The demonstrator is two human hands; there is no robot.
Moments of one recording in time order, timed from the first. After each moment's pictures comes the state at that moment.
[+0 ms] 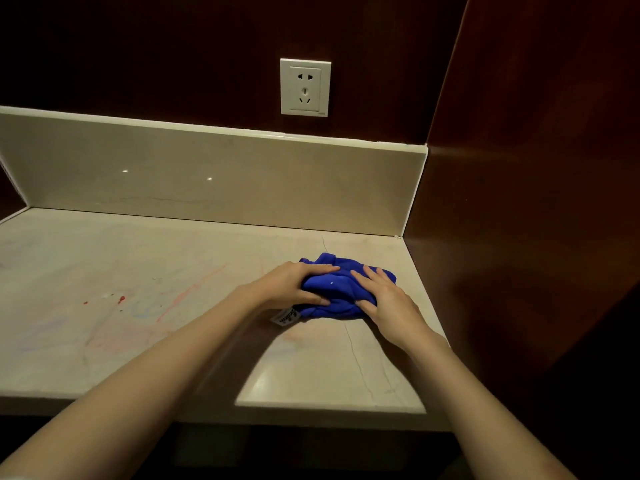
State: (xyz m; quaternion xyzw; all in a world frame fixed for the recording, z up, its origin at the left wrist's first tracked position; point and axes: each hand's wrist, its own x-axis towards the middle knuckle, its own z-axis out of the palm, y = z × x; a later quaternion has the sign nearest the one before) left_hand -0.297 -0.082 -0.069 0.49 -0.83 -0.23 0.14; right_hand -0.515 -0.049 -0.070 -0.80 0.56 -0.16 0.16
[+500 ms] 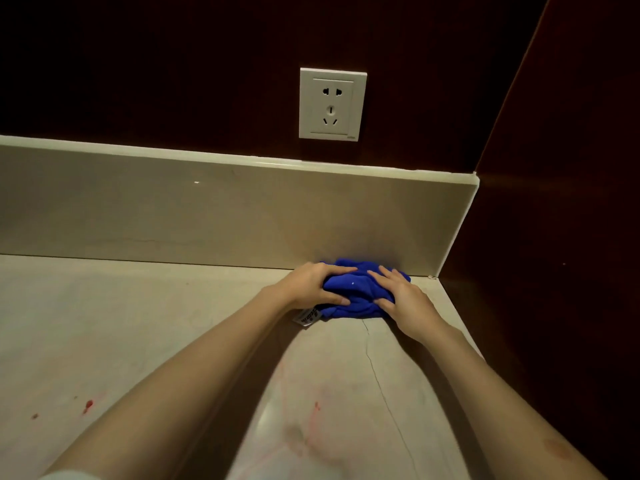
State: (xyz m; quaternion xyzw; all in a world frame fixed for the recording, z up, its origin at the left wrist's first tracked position) left_hand -0.270 -0.221 -0.070 0.48 -0.84 -0.22 0.15; right_hand -0.478 -0.183 -0.064 -0.76 0.61 -0.15 0.16
